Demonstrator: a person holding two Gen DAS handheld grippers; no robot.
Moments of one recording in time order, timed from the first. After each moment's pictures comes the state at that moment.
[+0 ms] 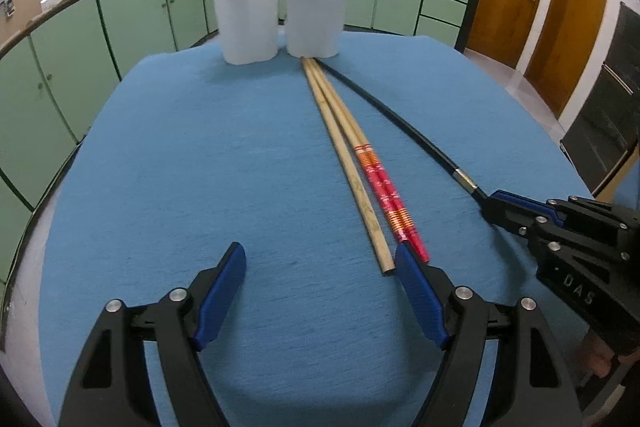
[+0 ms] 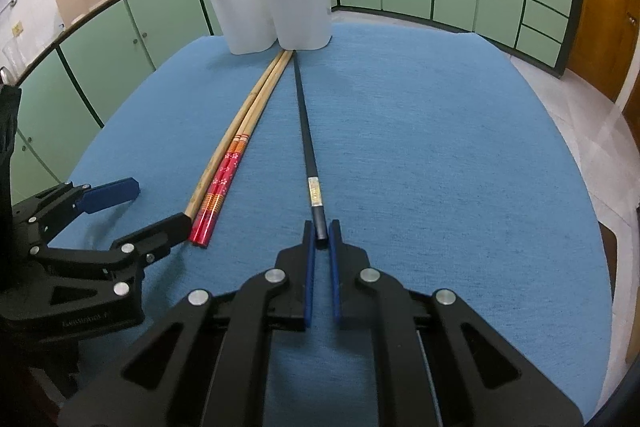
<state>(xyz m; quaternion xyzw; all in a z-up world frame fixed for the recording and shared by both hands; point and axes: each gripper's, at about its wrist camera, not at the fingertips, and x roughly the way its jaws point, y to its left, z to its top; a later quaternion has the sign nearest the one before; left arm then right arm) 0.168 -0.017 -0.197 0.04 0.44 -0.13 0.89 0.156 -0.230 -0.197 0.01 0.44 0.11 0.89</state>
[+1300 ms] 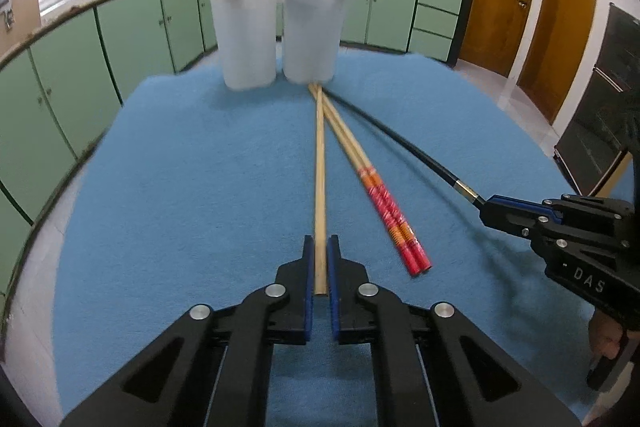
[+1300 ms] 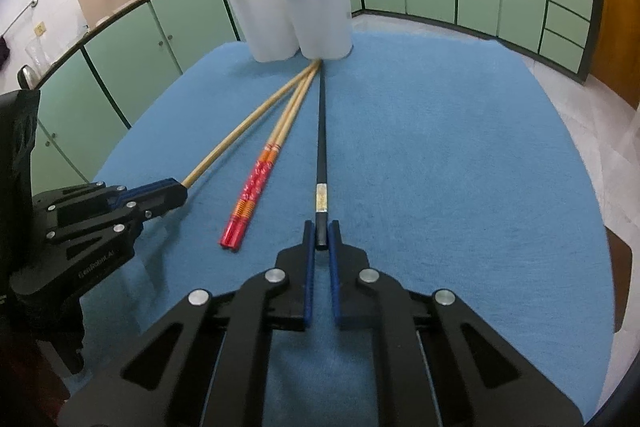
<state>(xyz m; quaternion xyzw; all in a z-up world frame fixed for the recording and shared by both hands) 0.158 -0.017 -0.176 0.04 0.40 -0.14 0.90 0.152 -0.237 -0.177 0.01 0.42 0.16 0.89</state>
